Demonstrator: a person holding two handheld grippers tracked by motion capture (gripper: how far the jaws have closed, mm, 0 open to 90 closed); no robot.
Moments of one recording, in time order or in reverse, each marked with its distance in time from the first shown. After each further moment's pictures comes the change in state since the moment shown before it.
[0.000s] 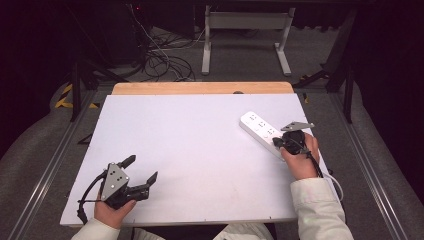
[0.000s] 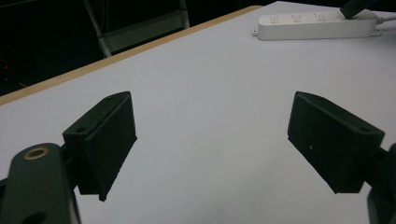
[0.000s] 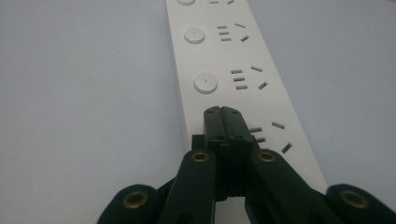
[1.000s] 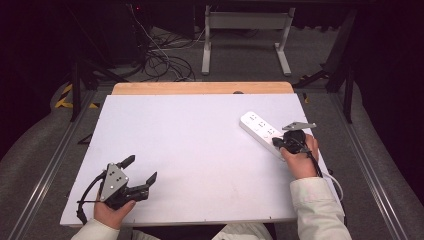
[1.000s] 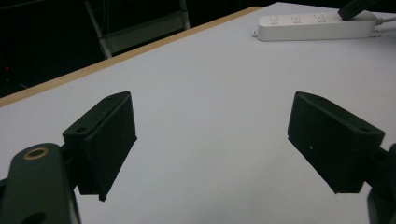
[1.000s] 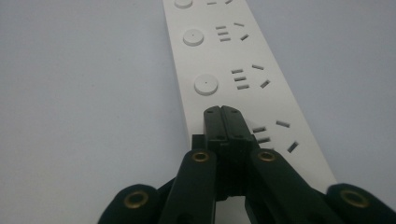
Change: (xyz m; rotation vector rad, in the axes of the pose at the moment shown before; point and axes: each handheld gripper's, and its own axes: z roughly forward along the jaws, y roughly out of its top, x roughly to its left) left arm 0.001 0.000 -0.002 -0.003 0.005 0.008; right arm -0.003 -0.002 0.003 -0.015 0.024 0.061
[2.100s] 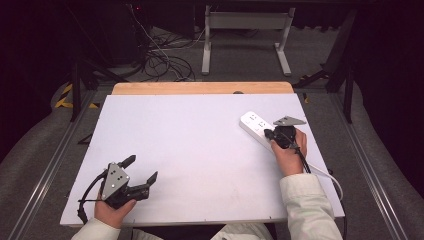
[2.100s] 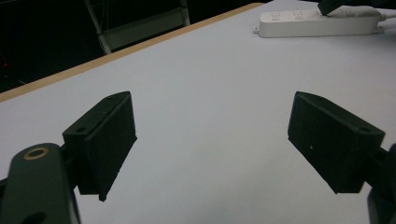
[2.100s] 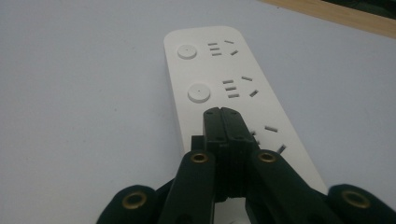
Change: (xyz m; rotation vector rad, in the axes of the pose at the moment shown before) left arm 0.000 -0.001 0.003 0.012 -0.005 -0.010; right arm 0.011 0.017 0.025 -0.114 -0.039 -0.017
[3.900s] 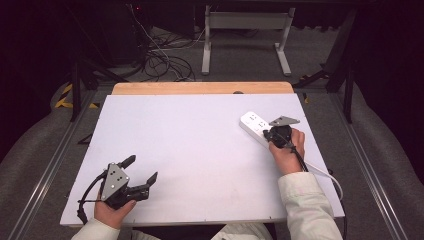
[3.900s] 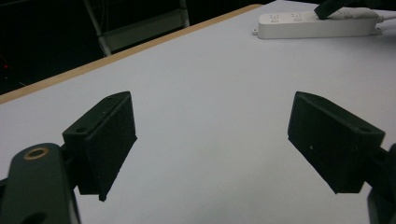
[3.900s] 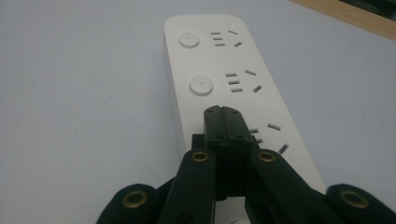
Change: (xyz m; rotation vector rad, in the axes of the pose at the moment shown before) left arm -0.001 0.000 -0.001 -0.005 -0.001 0.004; right arm 0.007 0.004 0.004 0.059 -0.036 -0.064
